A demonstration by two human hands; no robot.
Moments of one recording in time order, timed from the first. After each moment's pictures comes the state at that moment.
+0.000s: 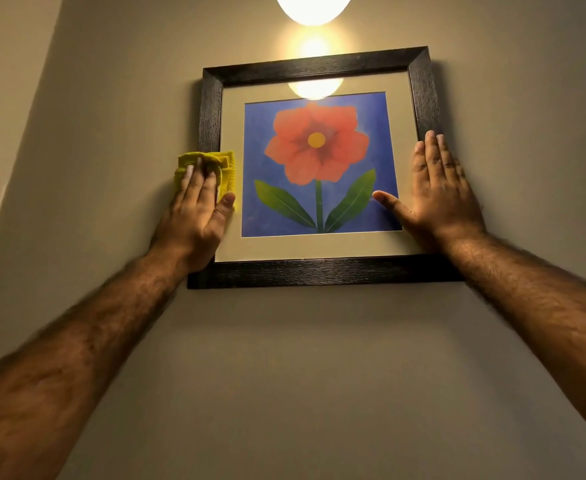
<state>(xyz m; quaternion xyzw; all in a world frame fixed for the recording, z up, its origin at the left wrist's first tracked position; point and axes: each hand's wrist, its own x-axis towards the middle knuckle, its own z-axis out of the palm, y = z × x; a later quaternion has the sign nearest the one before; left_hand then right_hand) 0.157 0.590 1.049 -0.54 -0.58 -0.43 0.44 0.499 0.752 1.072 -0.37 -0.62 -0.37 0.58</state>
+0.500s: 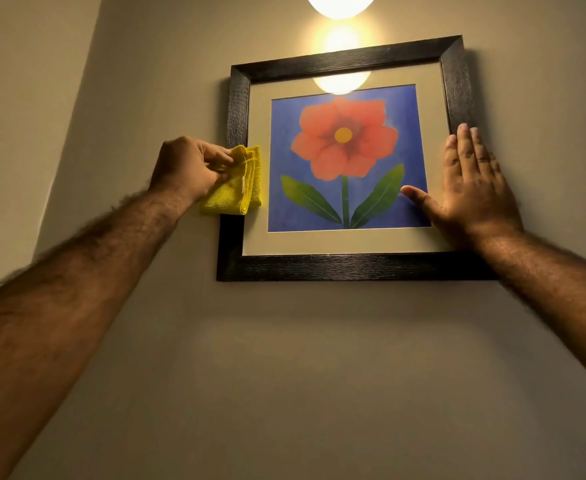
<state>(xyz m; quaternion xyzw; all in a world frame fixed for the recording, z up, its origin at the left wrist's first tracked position) 0.159 0.532 1.106 -0.51 -0.55 -0.55 0.37 0.498 0.752 1.072 -0.35 -0.62 -0.37 0.59</state>
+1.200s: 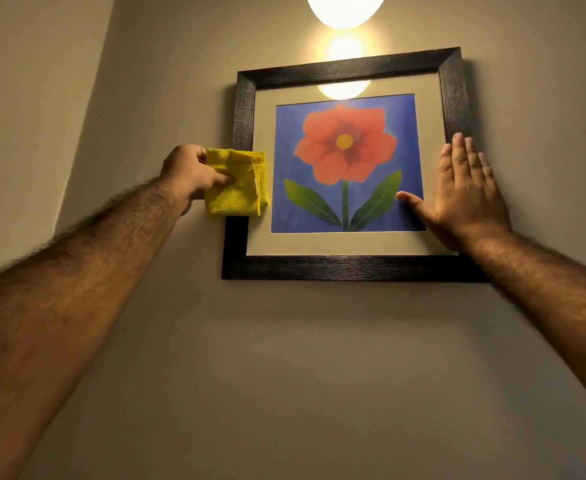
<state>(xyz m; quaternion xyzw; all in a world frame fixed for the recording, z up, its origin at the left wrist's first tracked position) 0.146 0.530 1.116 -0.47 -0.56 -0.67 0.16 0.498 0.745 1.074 -0.38 -0.63 -0.36 0.58</state>
